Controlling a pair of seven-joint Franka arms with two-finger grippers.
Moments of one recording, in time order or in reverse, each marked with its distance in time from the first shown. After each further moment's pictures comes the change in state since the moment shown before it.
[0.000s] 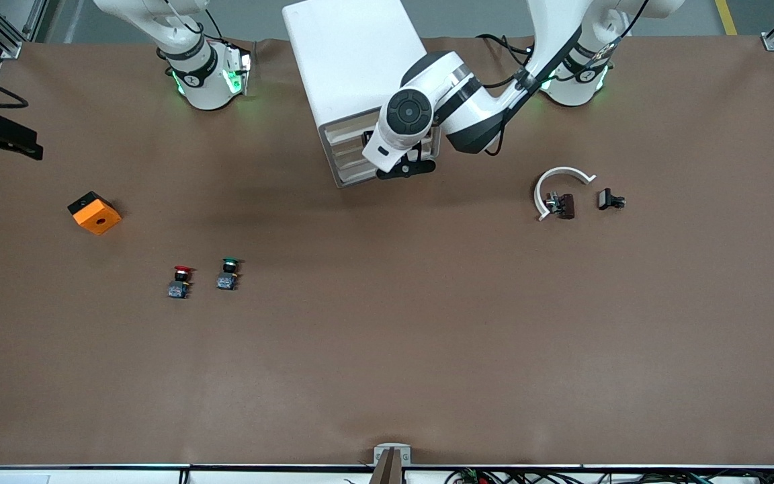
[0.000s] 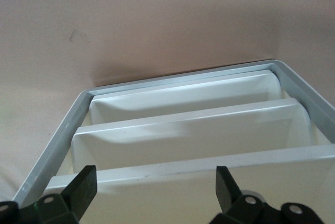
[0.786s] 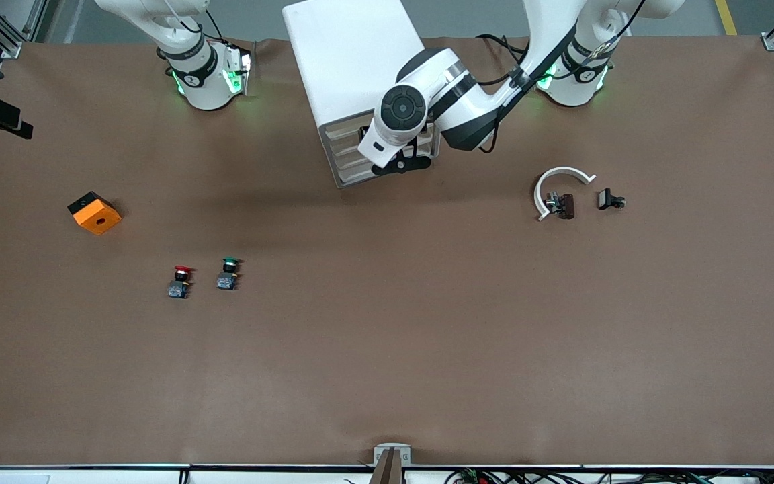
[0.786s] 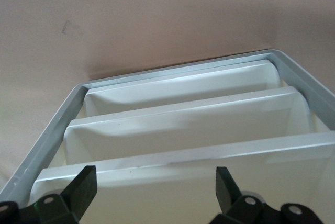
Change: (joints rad) left arm -0.014 0.002 -0.003 0.011 -0.004 -0.001 -0.004; right arm -0.060 -0.073 0.000 -0.064 0.104 0.008 0.040
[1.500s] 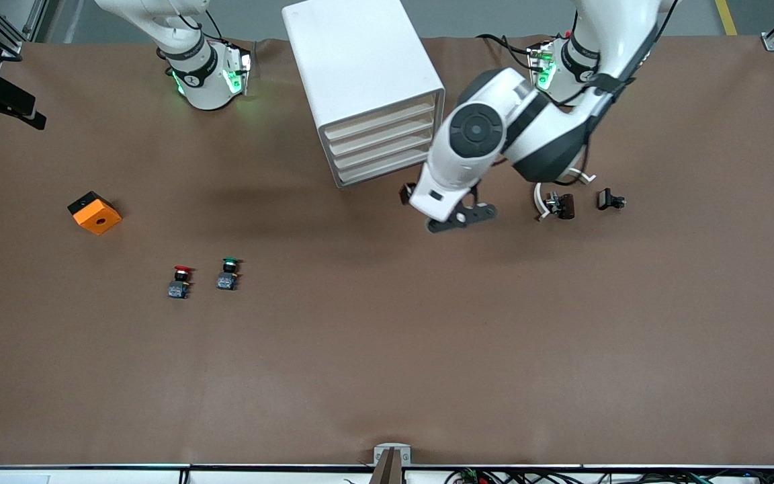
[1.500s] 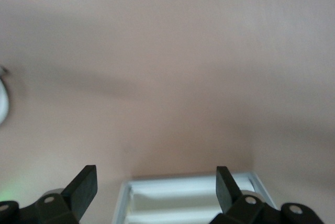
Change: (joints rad) left arm 0.243 -0.013 0.006 0.198 0.298 -0.096 0.005; right arm -0.005 -0.135 0.028 -0.175 0.000 0.122 0.018
